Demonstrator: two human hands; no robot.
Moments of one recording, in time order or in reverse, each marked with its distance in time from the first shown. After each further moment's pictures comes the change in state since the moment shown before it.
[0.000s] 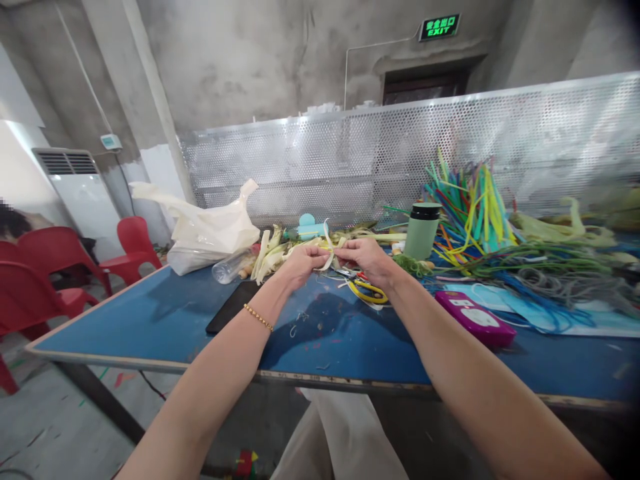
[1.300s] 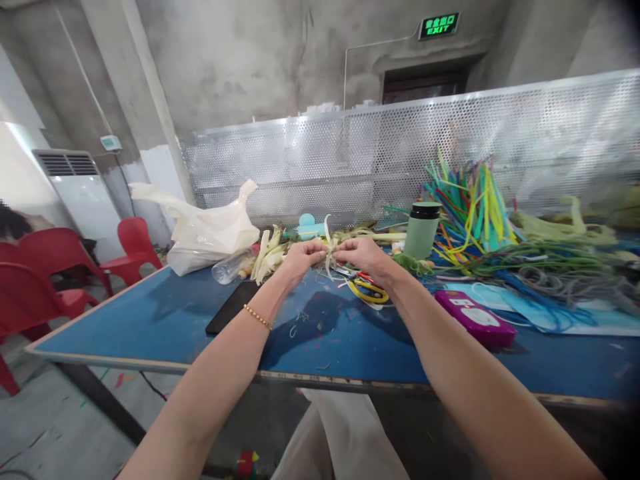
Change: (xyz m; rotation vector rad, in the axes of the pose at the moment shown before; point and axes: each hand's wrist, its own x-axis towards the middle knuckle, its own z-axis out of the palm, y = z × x) left_hand 0.006 -0.003 -0.007 0.150 0.042 0.127; right_hand -0.002 -0.005 0.000 -0.277 0.017 -0.065
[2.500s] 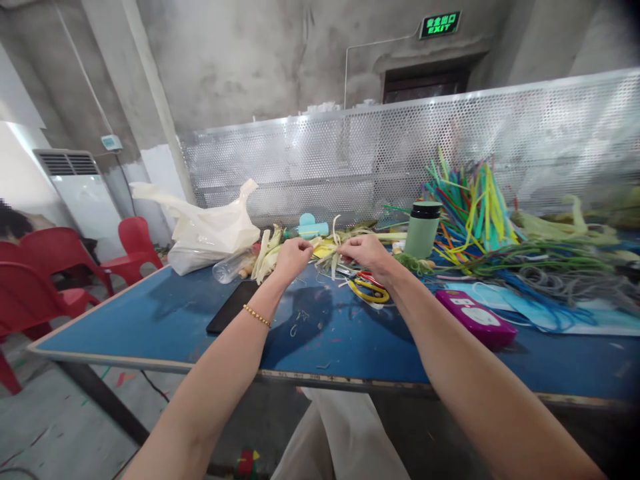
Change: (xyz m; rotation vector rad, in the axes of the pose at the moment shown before) left_hand -0.001 0.015 -0.009 0.511 0.304 0.038; right_hand 0.009 0.009 -0.003 -0.020 0.105 0.051
